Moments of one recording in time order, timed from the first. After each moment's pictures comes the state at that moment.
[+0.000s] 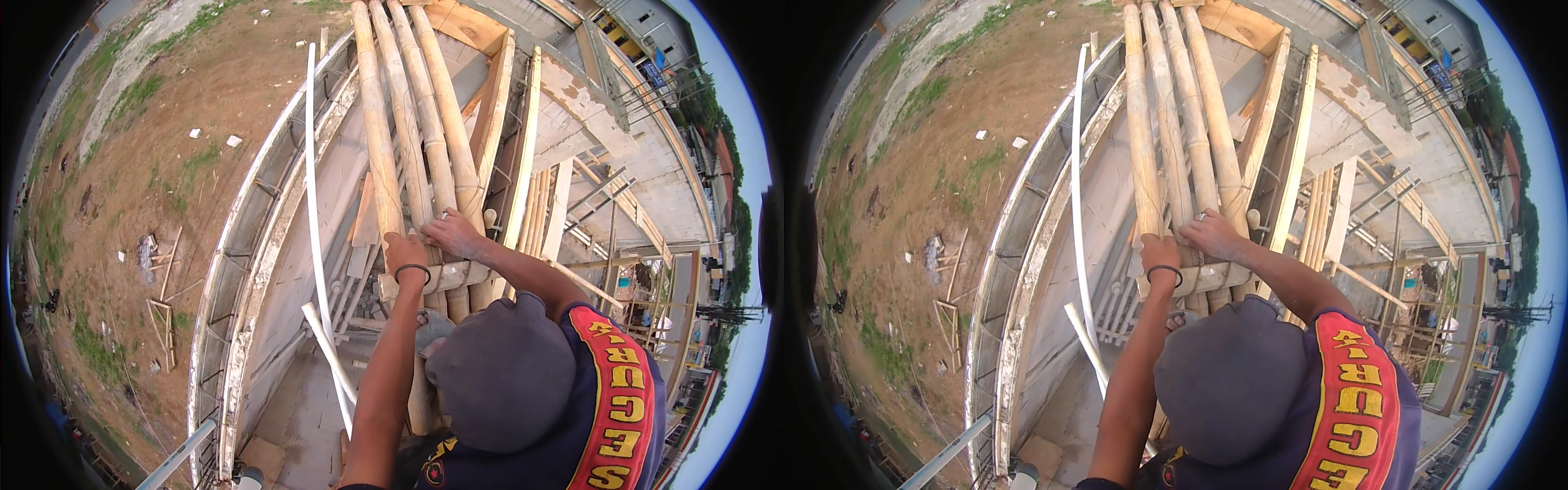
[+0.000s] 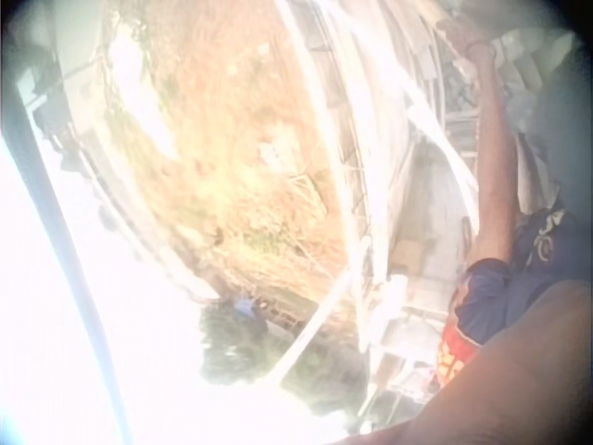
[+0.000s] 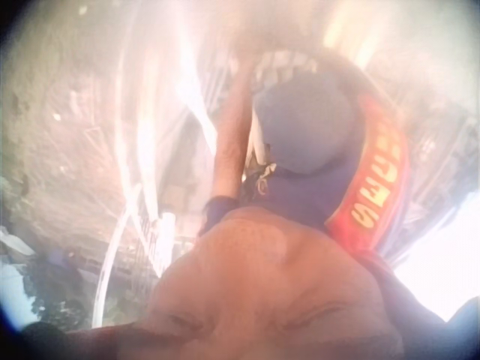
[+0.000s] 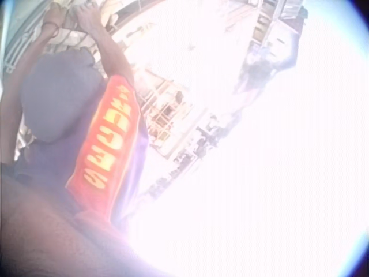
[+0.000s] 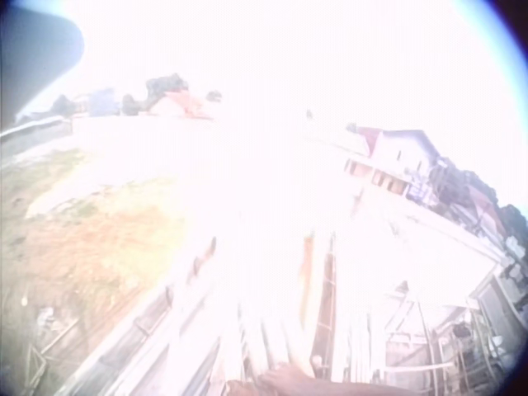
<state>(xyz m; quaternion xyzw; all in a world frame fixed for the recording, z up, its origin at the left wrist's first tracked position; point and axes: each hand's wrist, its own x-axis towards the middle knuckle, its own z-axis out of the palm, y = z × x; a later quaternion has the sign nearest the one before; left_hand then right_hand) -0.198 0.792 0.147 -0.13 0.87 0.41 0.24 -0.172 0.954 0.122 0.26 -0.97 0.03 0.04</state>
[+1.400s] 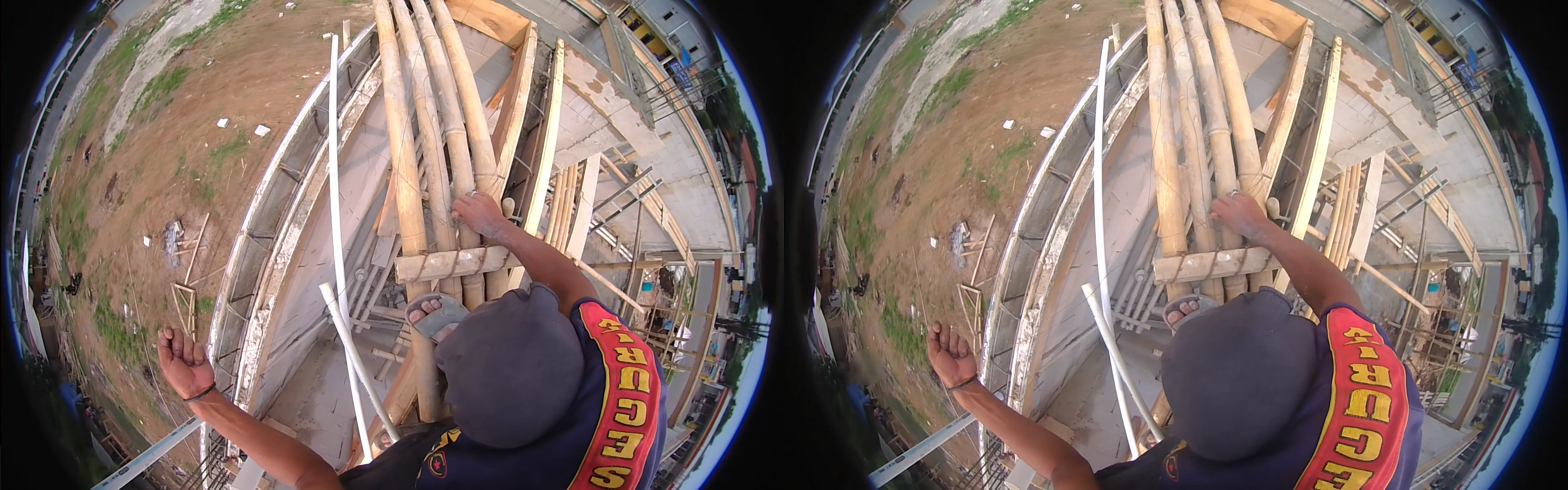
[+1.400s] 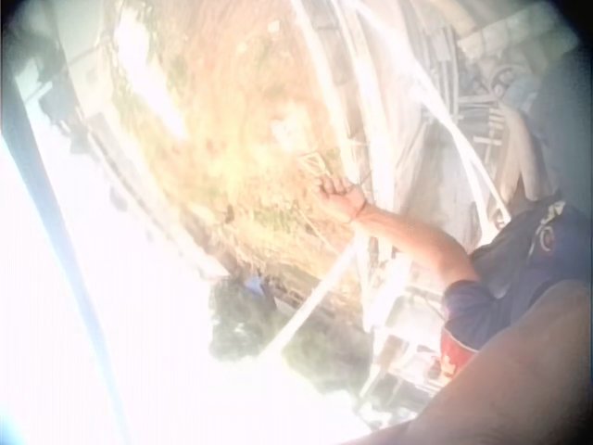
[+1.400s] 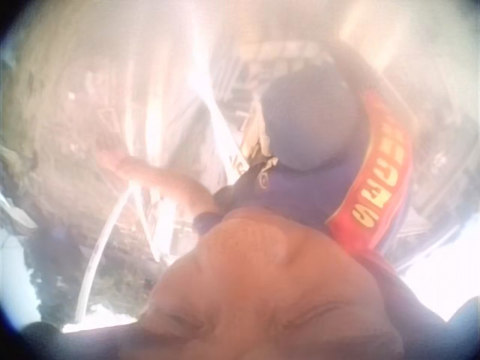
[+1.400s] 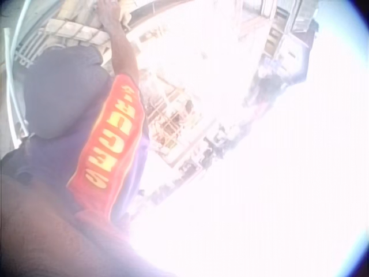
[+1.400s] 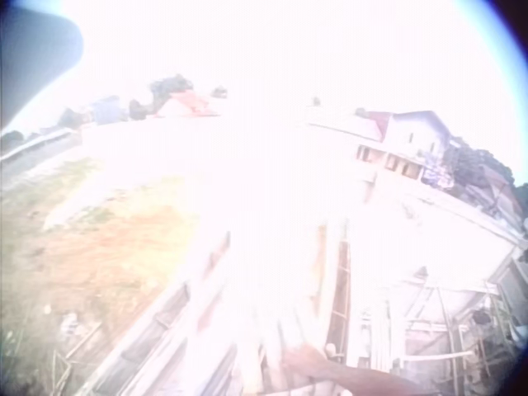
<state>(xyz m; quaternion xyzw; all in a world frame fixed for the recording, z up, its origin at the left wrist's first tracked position) -0.190 0.362 0.312 -0.20 0.43 0.88 -0.04 -0.175 0.977 0.111 0.21 -0.97 0.06 0.08</state>
